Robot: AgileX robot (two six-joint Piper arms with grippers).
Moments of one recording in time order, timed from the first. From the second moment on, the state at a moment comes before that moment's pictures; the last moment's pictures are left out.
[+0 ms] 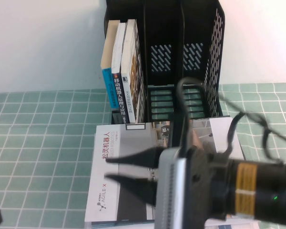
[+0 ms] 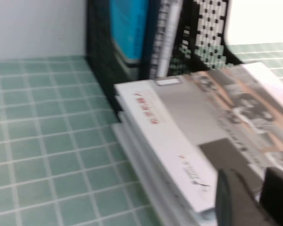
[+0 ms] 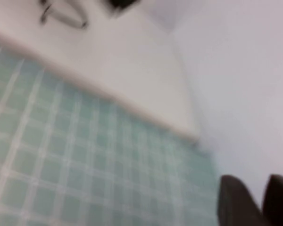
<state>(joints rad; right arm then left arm) 0.96 1.35 -0.79 -0.86 -0.35 0.12 -0.42 0.24 -0.54 -0.15 0.75 -0.15</state>
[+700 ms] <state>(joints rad) 0.96 0.90 -1.08 -0.61 1.20 -0.19 -0.42 0.24 -0.51 0.06 0.64 -0.26</state>
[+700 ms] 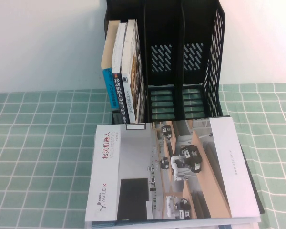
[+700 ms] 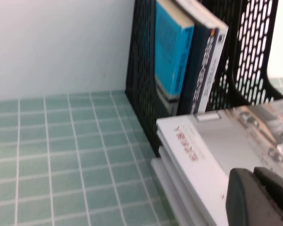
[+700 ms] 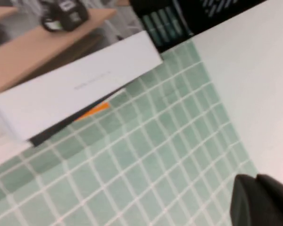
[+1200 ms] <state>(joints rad) 0.96 0.29 -0.44 -0.37 0.78 0.10 -0.42 0.24 -0.32 -0.01 0.30 -0.27</state>
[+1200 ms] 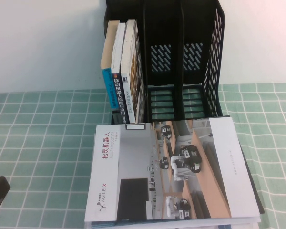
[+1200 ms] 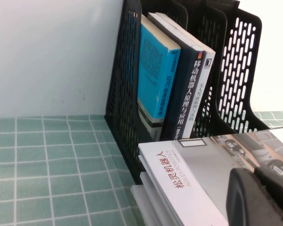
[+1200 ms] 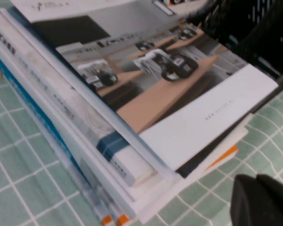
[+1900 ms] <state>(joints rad) 0.96 0.24 -0.22 -0.32 0.64 0.13 -0.42 0.24 -0.31 -0.02 0.29 -0.27</state>
